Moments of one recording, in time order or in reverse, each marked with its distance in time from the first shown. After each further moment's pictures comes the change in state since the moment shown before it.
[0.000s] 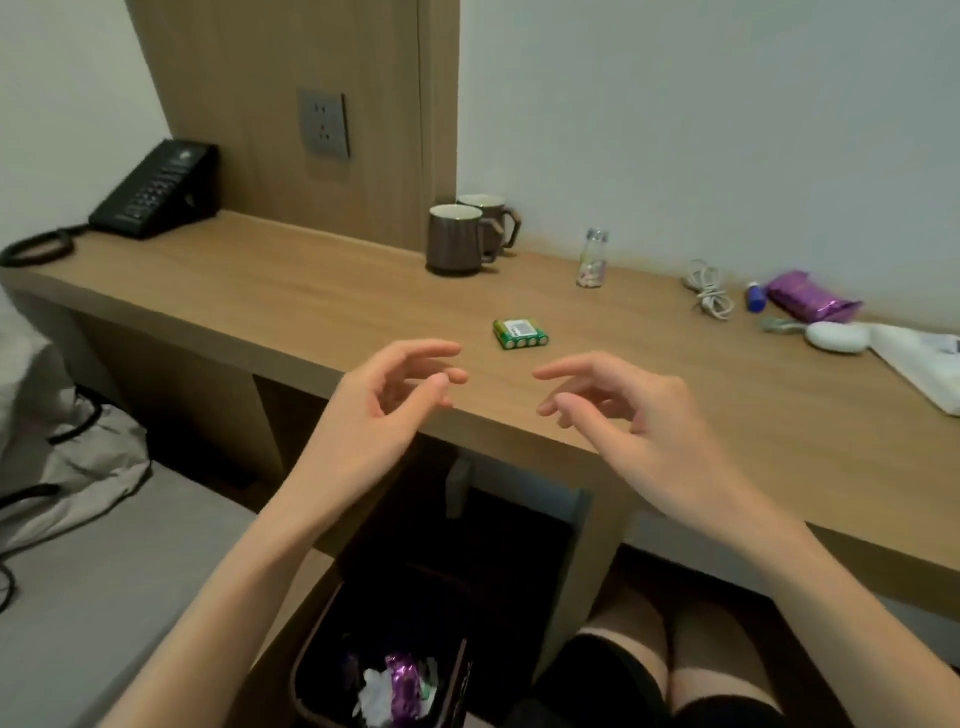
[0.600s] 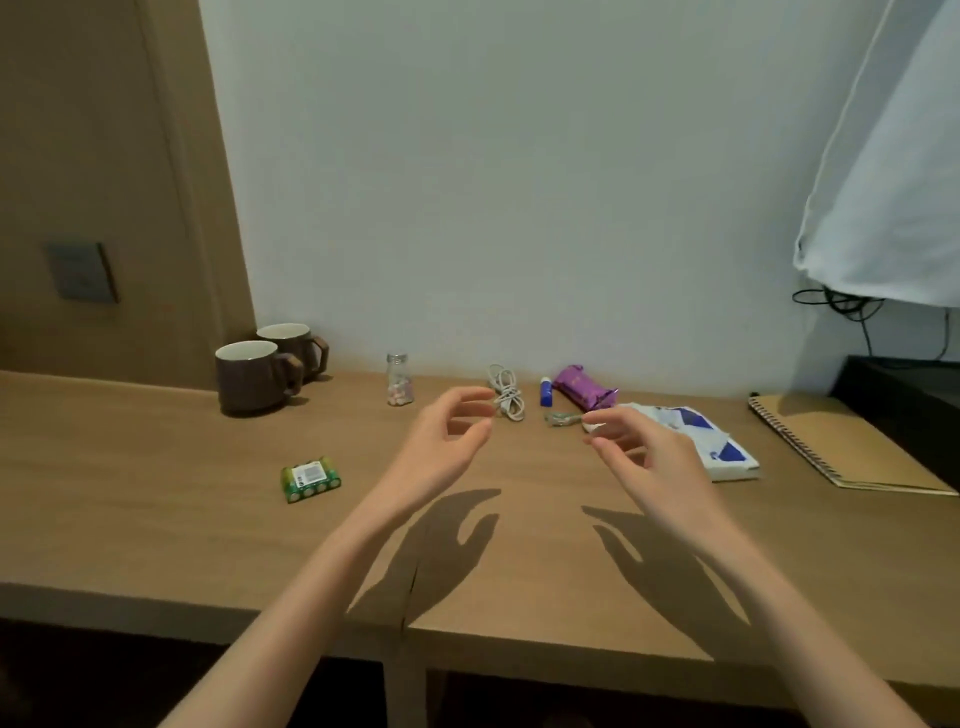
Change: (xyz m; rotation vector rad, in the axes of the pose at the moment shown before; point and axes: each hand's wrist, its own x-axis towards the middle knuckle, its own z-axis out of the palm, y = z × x) left_hand 0.146 0.052 0.201 -0.070 -0.285 0.120; right_hand -0.024 0.101 -0.182 -0.267 0.435 0.296
